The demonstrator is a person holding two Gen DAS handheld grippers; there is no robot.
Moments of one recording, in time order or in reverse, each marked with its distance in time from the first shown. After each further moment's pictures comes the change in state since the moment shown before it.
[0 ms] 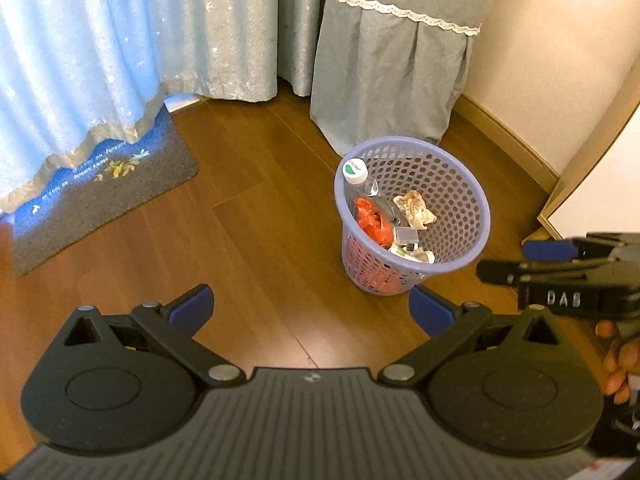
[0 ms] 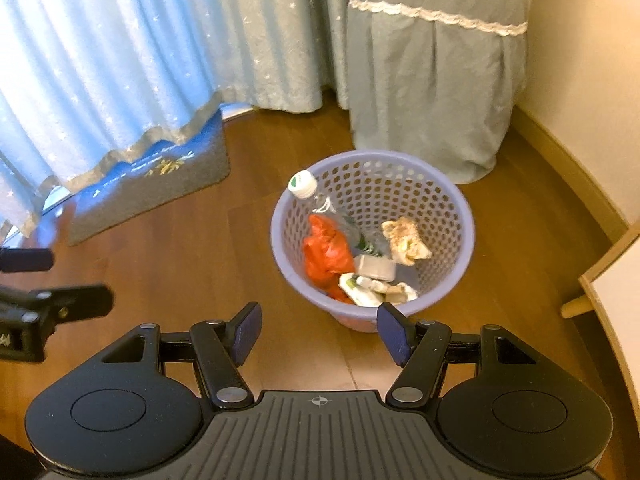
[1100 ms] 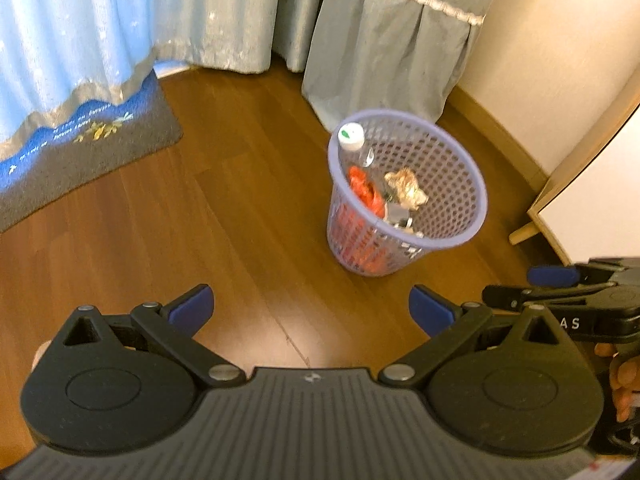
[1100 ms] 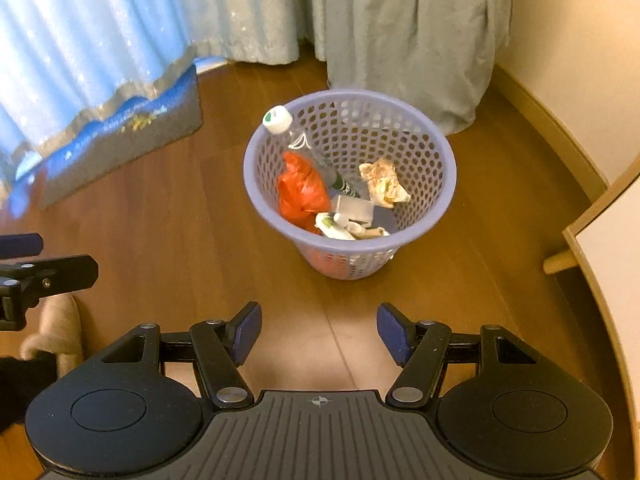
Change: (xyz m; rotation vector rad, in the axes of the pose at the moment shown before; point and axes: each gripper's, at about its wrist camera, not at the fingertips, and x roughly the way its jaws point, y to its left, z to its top) left arm 0.035 0.018 -0.033 -0.073 0.048 -0.080; right arm 0.024 -0.003 -0.033 -0.020 0.128 -0.089
